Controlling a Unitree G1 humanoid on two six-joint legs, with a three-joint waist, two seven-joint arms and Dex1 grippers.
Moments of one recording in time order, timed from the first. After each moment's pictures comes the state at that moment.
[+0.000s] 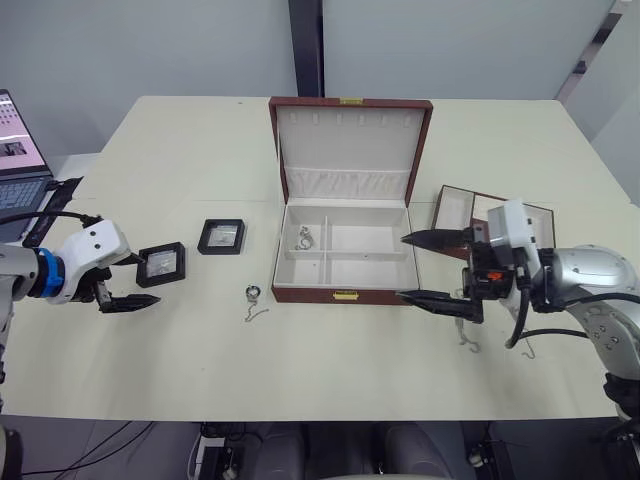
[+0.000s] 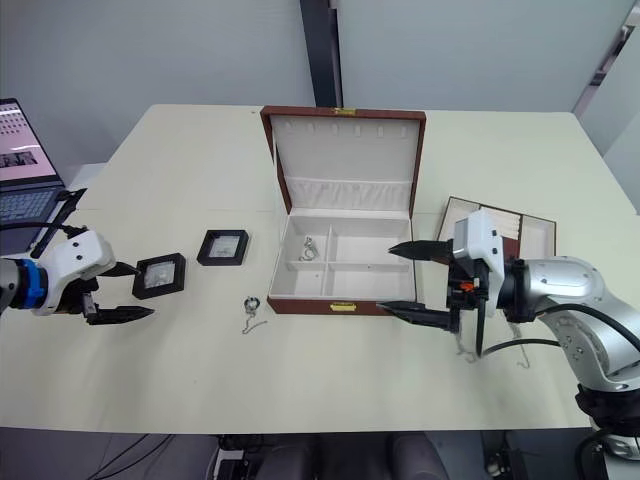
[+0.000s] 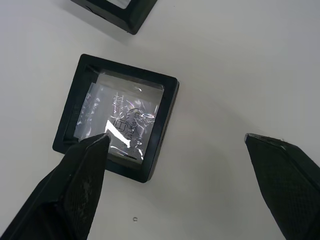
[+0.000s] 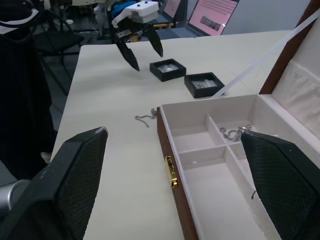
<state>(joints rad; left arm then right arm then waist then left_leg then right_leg) -0.52 1.13 -0.02 0.61 -0.04 0.03 -1.35 -0.36 -0.76 -0.01 -0.47 0.67 0.58 1.02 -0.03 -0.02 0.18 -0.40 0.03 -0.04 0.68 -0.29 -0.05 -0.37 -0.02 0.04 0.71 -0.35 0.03</state>
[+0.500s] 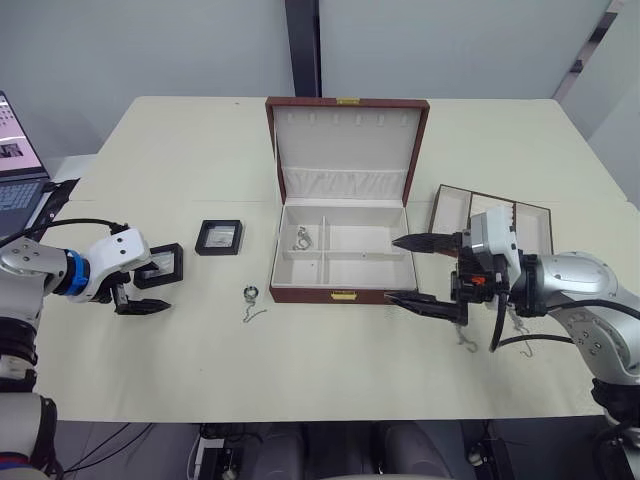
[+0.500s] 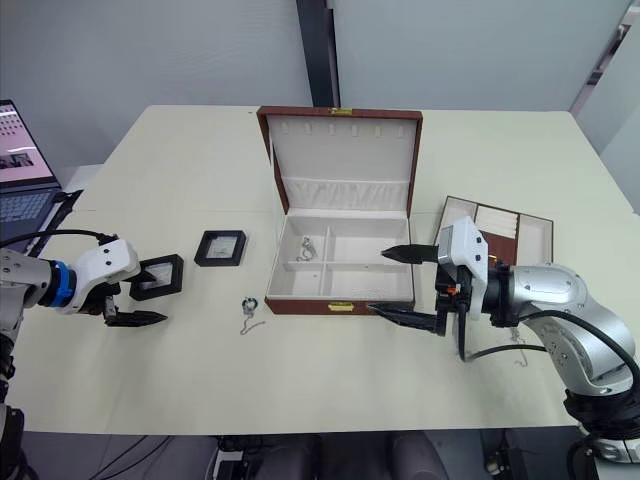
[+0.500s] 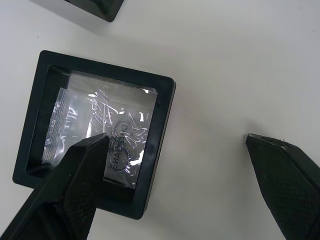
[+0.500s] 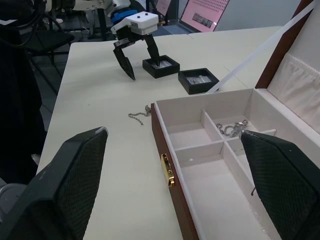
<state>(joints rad) -0.63 1.07 -0.10 0.82 0.04 -0.10 -1.36 -0.34 -0.74 0.01 -0.48 0.65 0.57 0.98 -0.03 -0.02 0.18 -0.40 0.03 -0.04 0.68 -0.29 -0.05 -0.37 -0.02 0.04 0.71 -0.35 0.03</state>
